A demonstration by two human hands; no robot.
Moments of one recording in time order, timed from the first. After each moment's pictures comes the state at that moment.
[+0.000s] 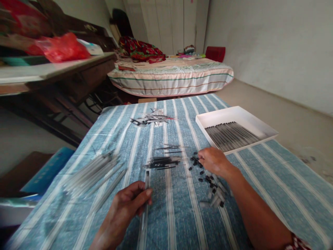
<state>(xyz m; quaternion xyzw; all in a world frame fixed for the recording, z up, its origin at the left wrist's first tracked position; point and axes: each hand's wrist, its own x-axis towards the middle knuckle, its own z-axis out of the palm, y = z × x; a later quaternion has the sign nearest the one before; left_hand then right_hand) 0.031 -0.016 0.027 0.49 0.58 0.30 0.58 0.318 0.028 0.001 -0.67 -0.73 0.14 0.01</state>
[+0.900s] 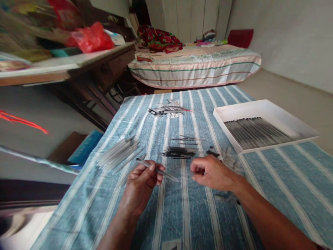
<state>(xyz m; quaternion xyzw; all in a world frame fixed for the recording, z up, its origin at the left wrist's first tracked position) 0.028 -0.016 0.020 0.31 0.44 0.52 0.66 0.258 -0.007 0.010 -0.47 -0.73 0.44 0.22</state>
